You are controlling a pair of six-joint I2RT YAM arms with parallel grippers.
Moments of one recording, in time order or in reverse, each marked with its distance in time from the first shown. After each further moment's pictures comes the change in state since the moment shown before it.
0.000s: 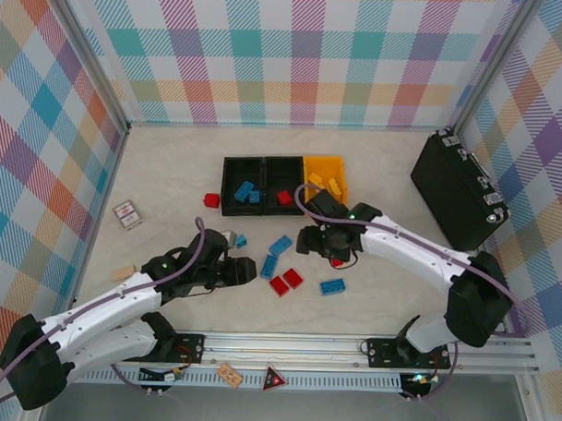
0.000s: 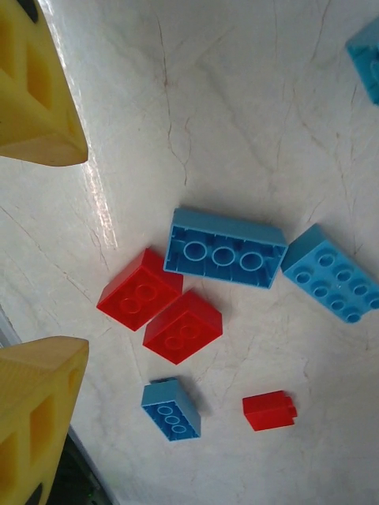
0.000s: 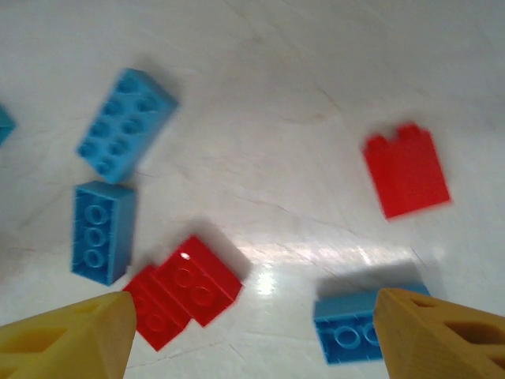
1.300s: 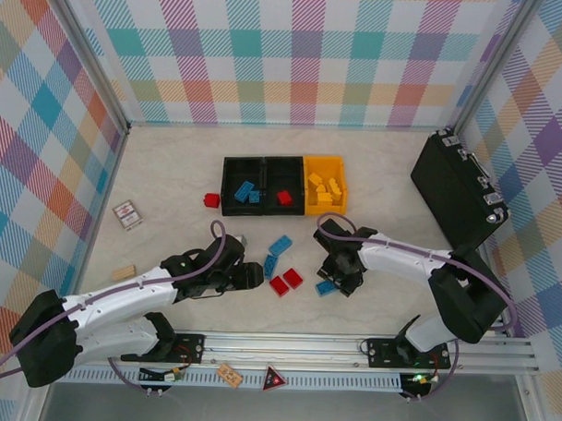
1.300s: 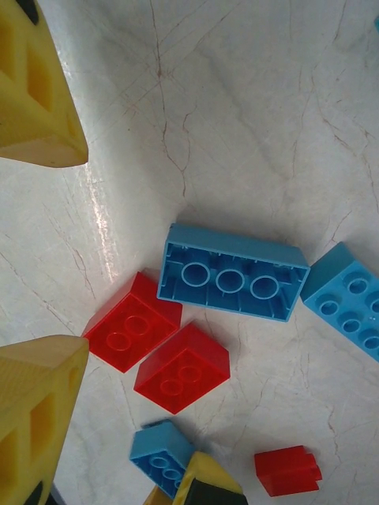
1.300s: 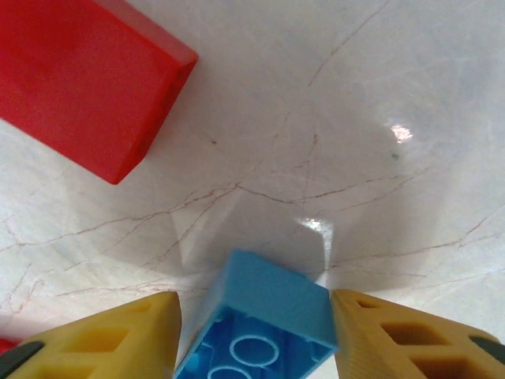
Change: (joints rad) left arm -0.093 0.135 0.000 0.066 -0.101 -0.035; right arm -0.016 0.049 -0.282 0.114 -0.067 0.490
